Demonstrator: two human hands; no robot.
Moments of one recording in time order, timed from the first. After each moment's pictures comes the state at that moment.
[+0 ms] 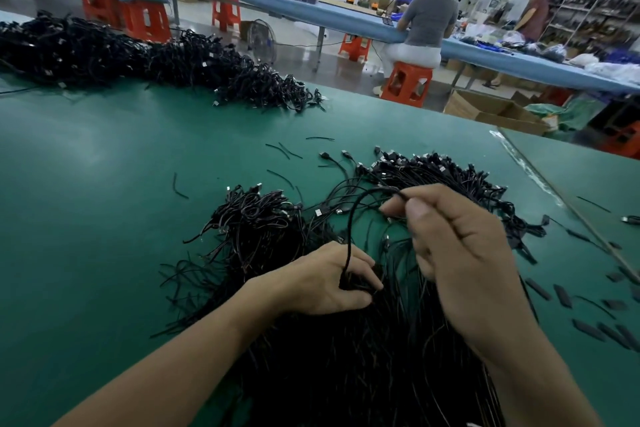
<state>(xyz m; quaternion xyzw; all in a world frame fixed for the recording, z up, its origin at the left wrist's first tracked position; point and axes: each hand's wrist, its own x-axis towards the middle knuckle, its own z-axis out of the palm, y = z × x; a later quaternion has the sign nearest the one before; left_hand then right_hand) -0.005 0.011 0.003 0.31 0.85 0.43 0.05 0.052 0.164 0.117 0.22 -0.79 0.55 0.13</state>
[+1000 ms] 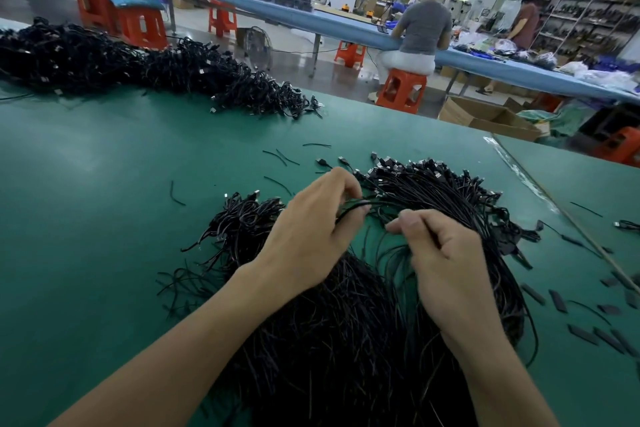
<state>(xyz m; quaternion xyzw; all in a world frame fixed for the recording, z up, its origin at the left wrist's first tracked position) -0.002 0.004 0.063 0.20 0.84 0.43 -0.26 0.032 0.172 0.083 0.09 -0.85 0.50 0.17</state>
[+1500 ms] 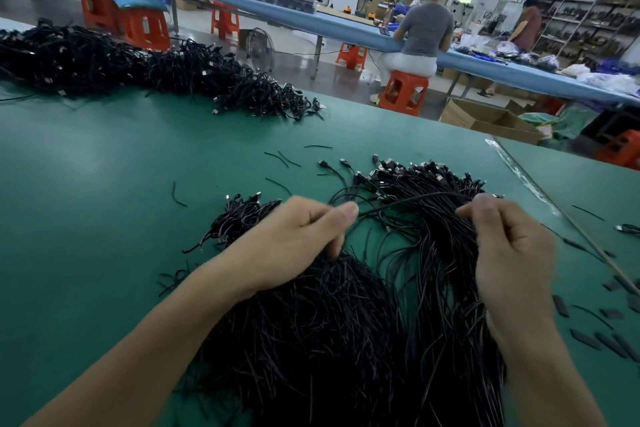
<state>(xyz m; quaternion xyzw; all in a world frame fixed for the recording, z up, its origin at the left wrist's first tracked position) 0.017 -0.029 0.083 0.17 0.80 0.57 0.04 0.017 0.213 0.093 0.05 -0.80 0.52 0.29</state>
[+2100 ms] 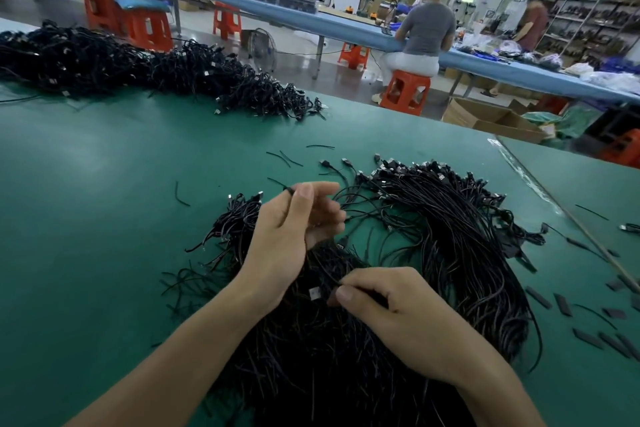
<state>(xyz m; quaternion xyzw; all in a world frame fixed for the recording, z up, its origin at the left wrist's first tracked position) 0.009 -0.008 0.044 0.09 0.57 0.81 -0.10 0.045 0.166 0.074 0.28 -0.88 0.36 -0.10</state>
